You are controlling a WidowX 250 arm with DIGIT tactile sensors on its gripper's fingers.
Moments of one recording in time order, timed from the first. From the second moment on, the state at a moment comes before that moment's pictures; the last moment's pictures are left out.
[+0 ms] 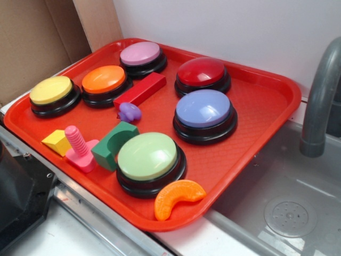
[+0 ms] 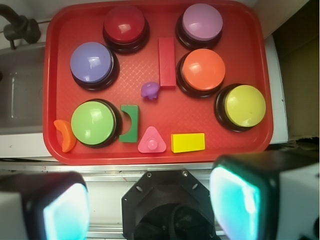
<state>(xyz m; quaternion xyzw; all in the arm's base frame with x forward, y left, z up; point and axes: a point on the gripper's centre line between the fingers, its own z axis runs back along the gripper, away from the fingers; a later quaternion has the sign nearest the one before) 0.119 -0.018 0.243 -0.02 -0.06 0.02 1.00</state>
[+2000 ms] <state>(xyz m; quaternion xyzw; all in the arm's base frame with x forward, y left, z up) 0.209 -0.006 0.060 -0.03 -0.07 0.39 0.92</state>
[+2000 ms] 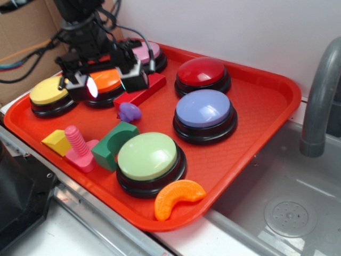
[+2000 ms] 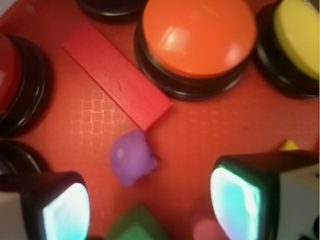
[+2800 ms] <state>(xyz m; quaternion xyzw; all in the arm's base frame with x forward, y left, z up) 0.222 0.003 0.018 -0.05 -0.09 0.42 0.90</state>
